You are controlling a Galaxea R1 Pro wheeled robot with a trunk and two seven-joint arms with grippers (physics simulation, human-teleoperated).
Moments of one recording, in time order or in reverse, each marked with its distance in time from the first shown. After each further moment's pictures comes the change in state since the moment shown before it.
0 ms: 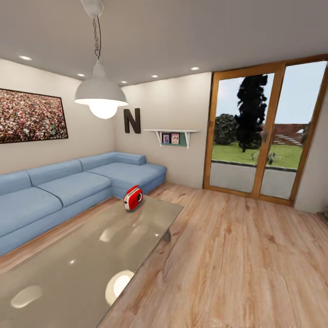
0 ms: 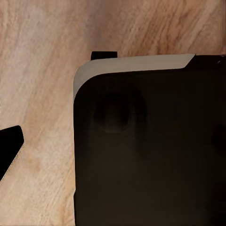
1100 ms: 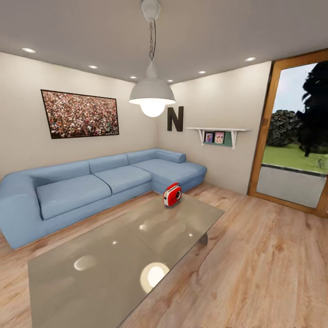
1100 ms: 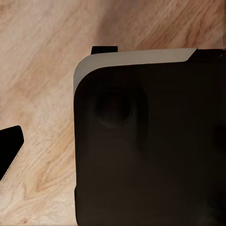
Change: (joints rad) left arm 0.000 0.001 0.000 0.002 -0.001 0.000 0.000; right arm 0.000 0.000 0.001 0.000 0.000 0.000 0.000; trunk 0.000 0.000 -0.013
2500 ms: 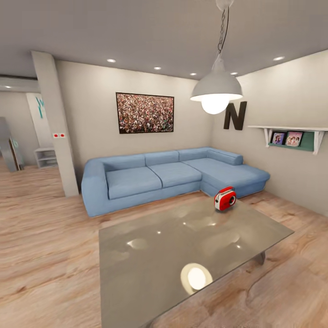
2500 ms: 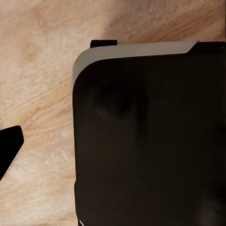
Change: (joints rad) left arm 0.000 -0.001 -0.005 0.000 0.000 0.000 0.000; right arm 0.000 0.001 -0.001 0.000 0.000 0.001 0.000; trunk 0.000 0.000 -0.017
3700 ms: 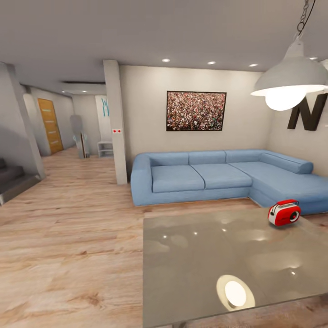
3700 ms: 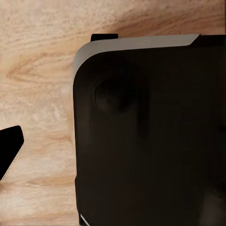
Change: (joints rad) left arm 0.000 0.002 0.000 0.001 0.000 0.000 0.000; right arm 0.000 0.000 0.000 0.000 0.002 0.000 0.000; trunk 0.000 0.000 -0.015
